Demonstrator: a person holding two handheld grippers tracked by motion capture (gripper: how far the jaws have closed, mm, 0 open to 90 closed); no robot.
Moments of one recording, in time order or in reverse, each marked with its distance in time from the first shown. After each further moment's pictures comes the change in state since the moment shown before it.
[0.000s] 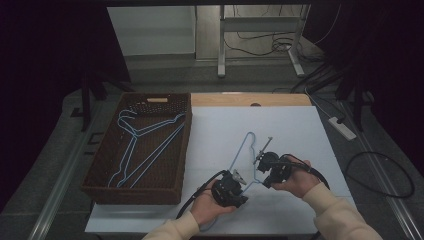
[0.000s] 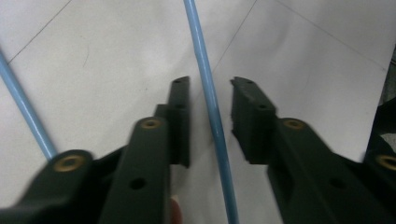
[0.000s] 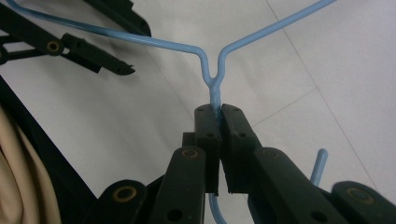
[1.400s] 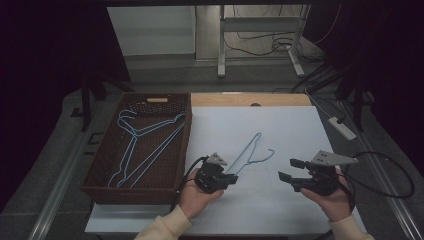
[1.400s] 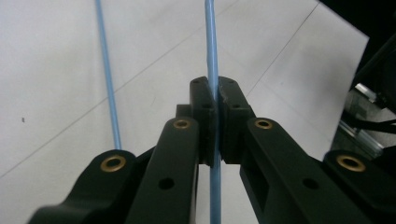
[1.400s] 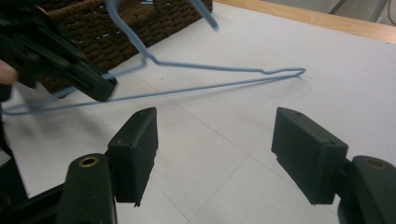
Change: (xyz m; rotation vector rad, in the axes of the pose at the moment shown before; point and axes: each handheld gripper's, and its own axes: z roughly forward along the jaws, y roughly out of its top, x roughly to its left) left arm 0.023 -0.005 -0.063 -0.257 -0.021 -0.190; right arm -0.019 -0.115 -0.020 -0.901 -0.032 0.238
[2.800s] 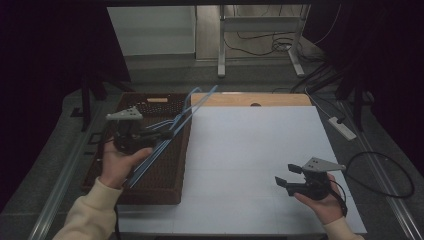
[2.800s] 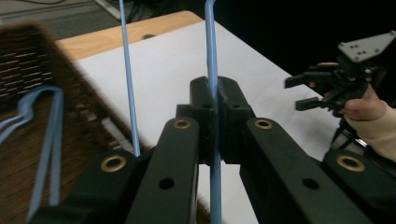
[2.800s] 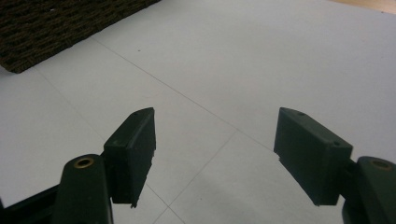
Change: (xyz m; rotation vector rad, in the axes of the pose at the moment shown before) left arm 0.089 0.017 -0.204 -0.255 0.071 -0.032; right arm -0.003 -0.027 0.021 0.050 -0.066 -0.013
